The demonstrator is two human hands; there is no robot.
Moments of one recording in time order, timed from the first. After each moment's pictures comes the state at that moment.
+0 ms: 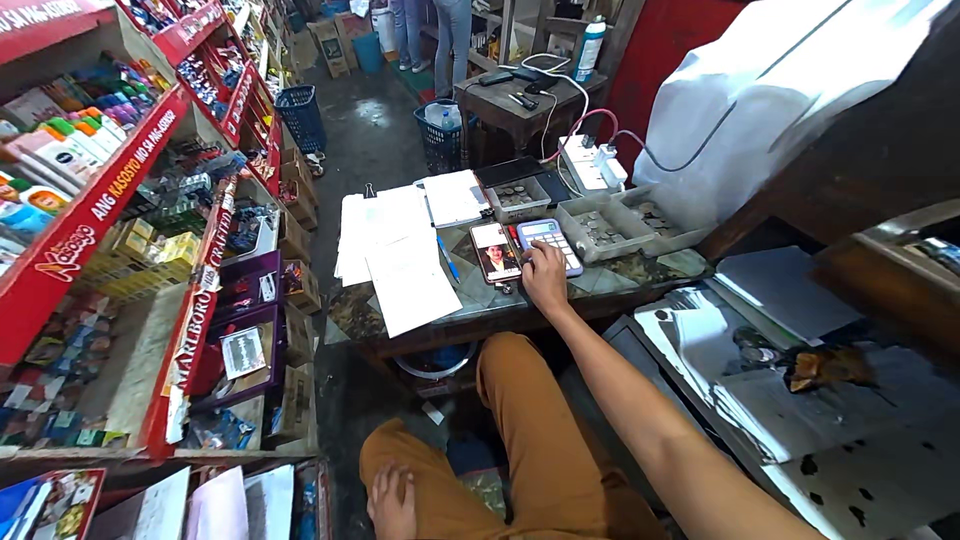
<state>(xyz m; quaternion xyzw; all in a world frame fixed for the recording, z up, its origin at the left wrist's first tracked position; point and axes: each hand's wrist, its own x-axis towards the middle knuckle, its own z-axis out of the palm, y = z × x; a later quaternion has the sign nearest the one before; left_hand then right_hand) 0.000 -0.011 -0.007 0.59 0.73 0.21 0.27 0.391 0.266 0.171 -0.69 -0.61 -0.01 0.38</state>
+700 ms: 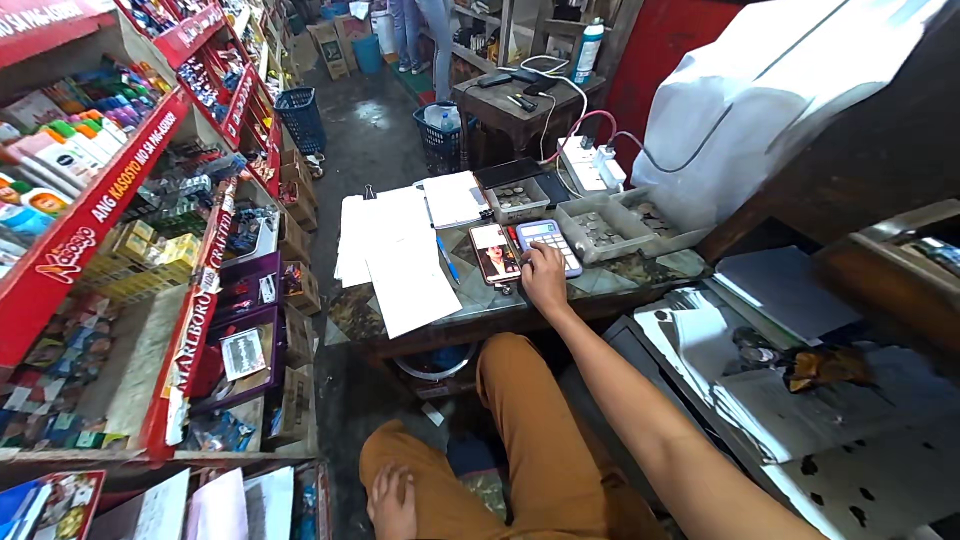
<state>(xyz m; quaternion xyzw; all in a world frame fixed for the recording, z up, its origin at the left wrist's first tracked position) 0.001 -0.011 -0.005 0.58 0.73 0.21 0.28 0.391 0.266 0.169 -0.69 -0.62 -0.03 0.39</state>
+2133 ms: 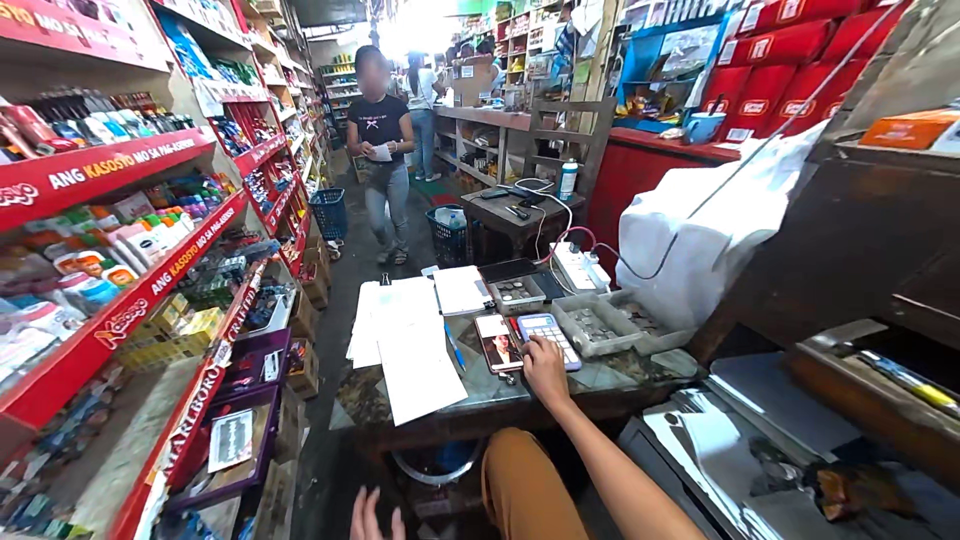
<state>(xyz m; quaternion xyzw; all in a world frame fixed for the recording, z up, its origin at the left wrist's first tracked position) 0.027 0.079 0.086 0.60 0.67 0.39 0.17 0.388 0.268 0.171 -0.69 -0.62 -0.05 0.38</state>
